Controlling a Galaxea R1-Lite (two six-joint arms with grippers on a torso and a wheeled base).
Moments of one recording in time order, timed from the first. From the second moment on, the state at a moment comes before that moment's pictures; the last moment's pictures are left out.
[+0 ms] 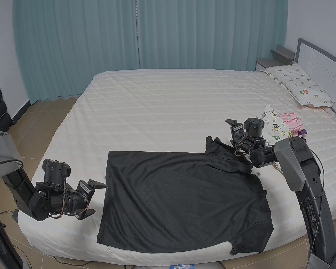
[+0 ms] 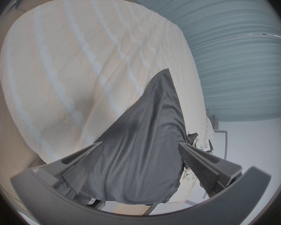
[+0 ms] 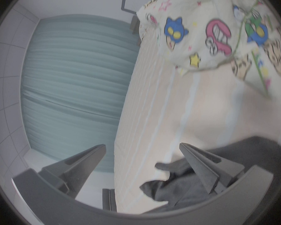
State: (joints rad) left arm -0.12 2.00 -0.45 -0.78 -0.27 -1.16; right arm 0.14 2.82 -2.00 -0.64 0.02 1.29
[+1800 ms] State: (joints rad) left arm -0.12 2.00 -0.45 -0.78 -0.27 -1.16; right arm 0.11 2.82 -1.87 -0.61 0.17 0.38
